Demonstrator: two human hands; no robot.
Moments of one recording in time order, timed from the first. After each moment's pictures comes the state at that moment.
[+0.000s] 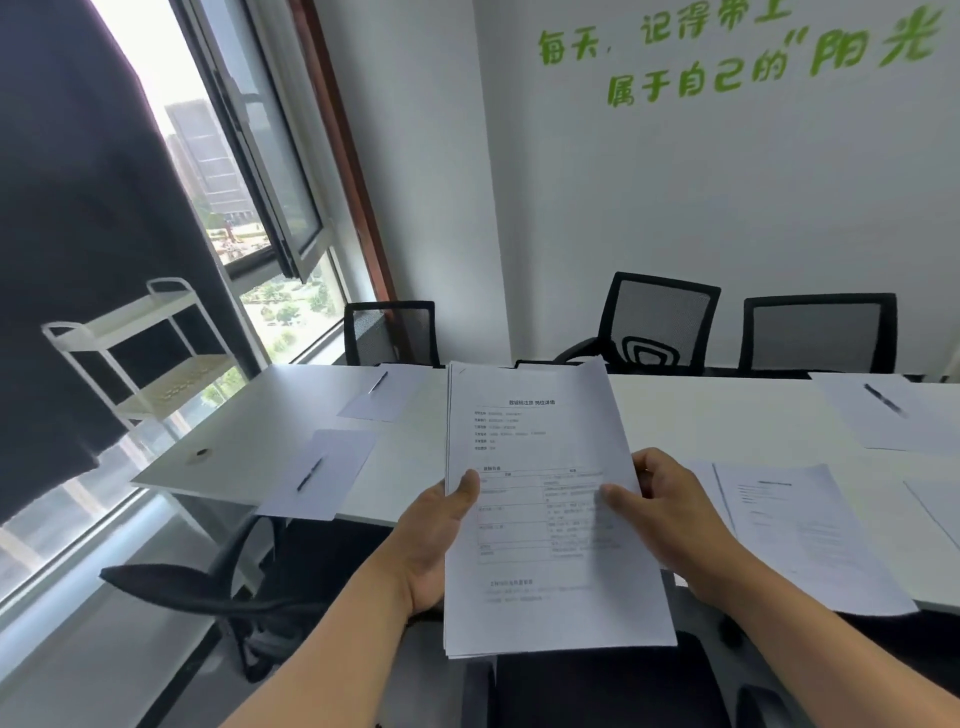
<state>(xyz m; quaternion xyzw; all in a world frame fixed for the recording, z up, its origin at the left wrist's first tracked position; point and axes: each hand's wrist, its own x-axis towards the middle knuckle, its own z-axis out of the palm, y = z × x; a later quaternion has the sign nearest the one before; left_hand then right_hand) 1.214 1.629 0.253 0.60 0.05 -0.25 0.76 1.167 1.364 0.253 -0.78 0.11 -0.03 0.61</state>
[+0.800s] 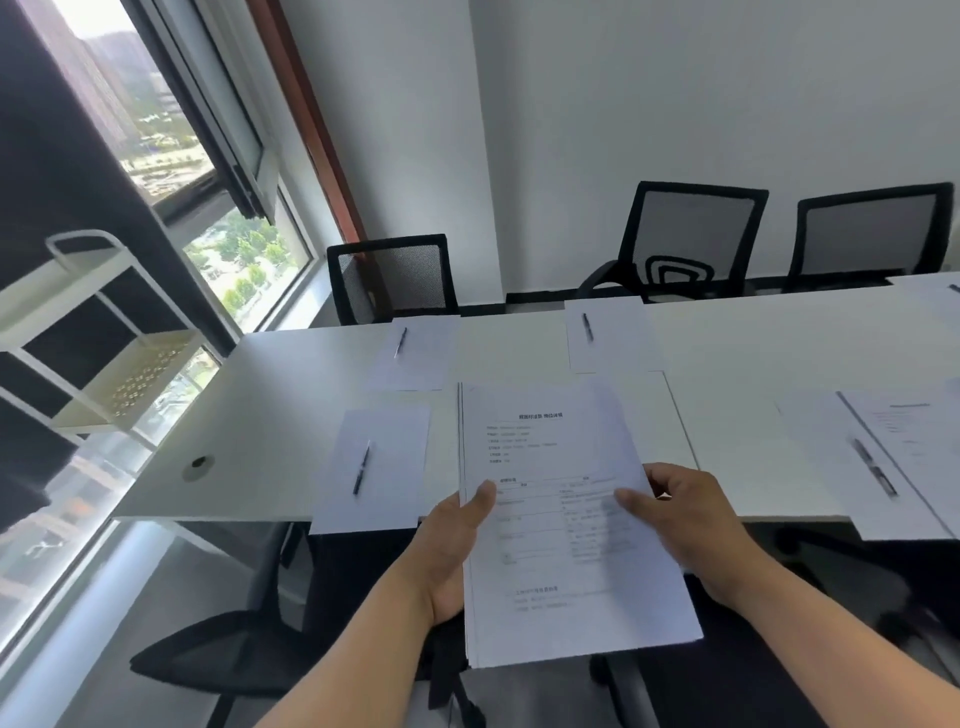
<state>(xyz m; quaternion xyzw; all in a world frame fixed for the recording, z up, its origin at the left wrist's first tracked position) 1.396 1.869 0.171 0.57 0.11 -0.38 0.72 1.318 1.613 0.169 -0.75 0.24 0.00 0.62</state>
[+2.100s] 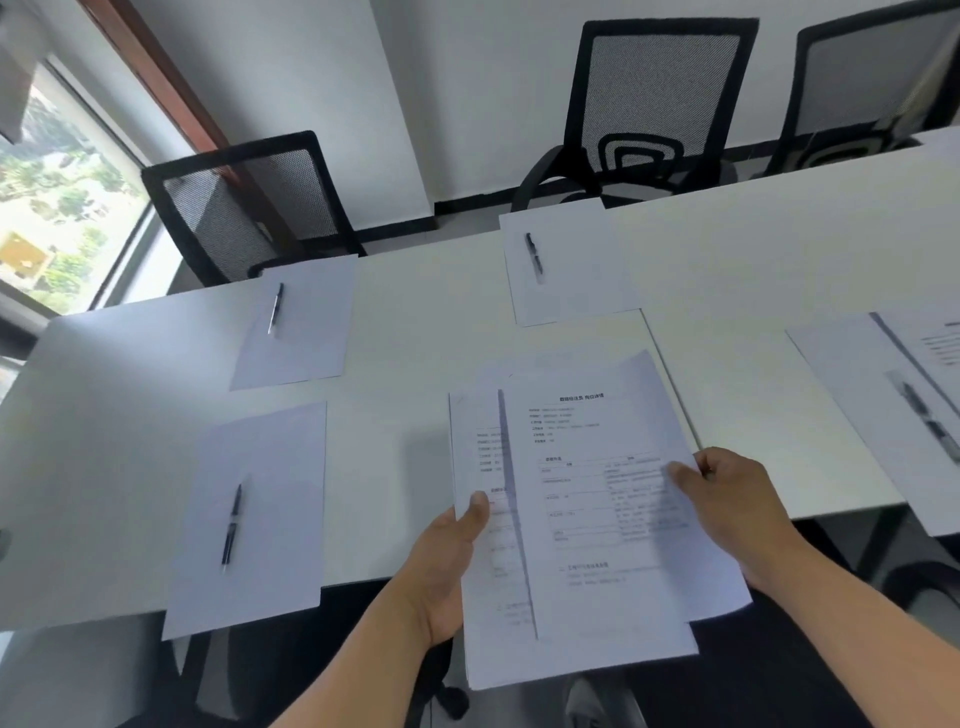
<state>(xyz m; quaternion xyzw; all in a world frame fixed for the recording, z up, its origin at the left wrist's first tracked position) 1.529 1.760 0.031 0.57 0.21 -0.47 0.64 1.426 1.477 -0.007 -0.73 0.43 0.01 0.53</state>
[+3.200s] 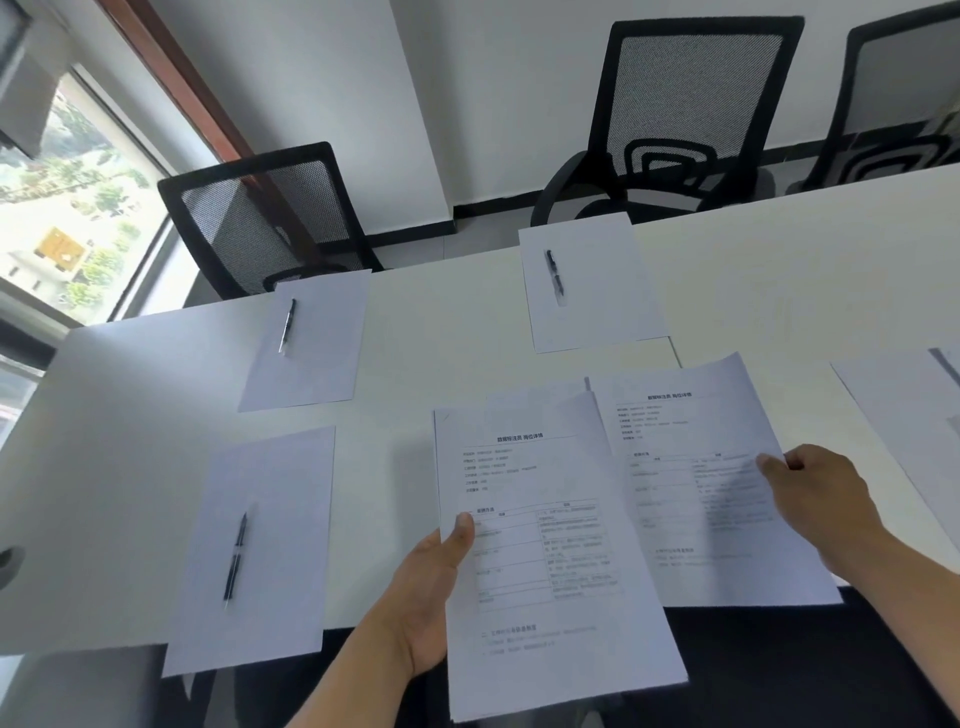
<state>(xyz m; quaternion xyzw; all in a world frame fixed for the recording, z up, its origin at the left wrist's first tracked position) 1.569 1.765 0.023 0.56 0.24 -0.45 0.66 1.466 1.384 -0.033 -0.78 0.51 0.02 0.37</state>
